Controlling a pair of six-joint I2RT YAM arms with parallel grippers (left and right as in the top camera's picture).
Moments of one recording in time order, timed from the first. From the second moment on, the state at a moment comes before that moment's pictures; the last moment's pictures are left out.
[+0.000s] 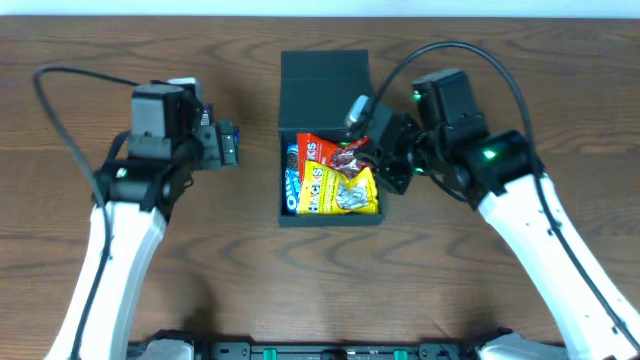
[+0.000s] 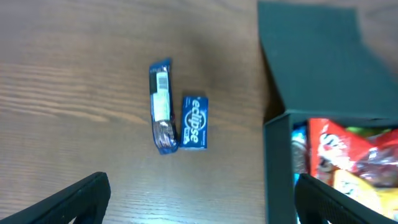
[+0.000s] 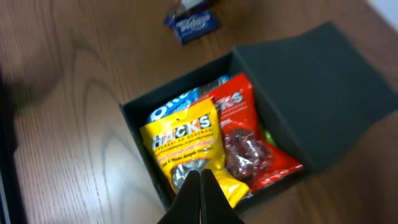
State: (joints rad) left arm -0.11 1.31 1.15 -0.73 -0.01 -0.17; right arm 0.41 1.42 1.35 -0.85 -0.46 -0.50
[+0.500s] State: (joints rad) left arm 0.02 1.66 1.15 -0.51 0.00 -0.11; right arm 0.40 1.39 1.35 -0.91 -0.46 -0.48
